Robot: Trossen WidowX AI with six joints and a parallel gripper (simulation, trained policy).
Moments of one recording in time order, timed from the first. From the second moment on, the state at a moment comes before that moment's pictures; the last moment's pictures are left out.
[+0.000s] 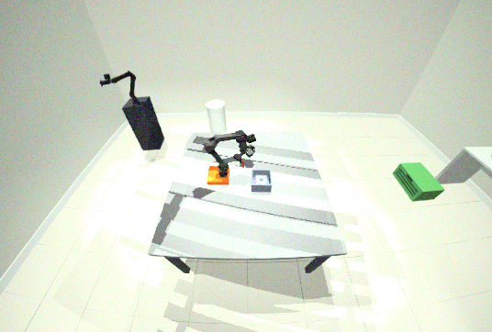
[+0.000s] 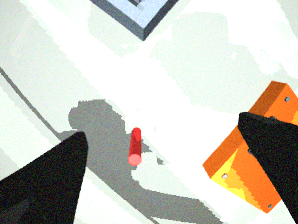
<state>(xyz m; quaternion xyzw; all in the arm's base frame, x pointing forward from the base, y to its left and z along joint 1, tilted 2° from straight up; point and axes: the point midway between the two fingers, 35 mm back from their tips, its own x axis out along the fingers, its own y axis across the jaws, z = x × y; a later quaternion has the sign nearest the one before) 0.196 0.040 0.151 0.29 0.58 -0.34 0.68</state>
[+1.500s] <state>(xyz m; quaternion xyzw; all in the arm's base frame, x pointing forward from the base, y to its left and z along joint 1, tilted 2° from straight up) 0.177 0.091 0.009 0.34 0.61 -0.36 0.62</state>
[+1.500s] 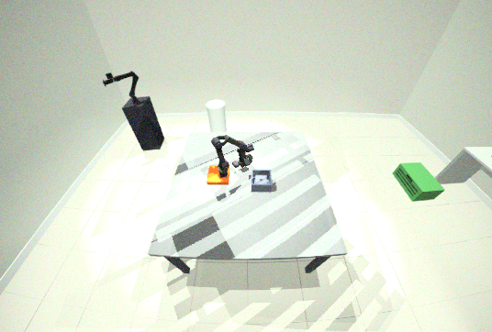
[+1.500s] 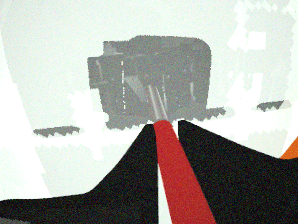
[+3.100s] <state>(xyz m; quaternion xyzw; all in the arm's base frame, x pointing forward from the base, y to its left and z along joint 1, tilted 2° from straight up) 0.258 -0.018 0.127 0.28 0.51 -0.35 0.73</state>
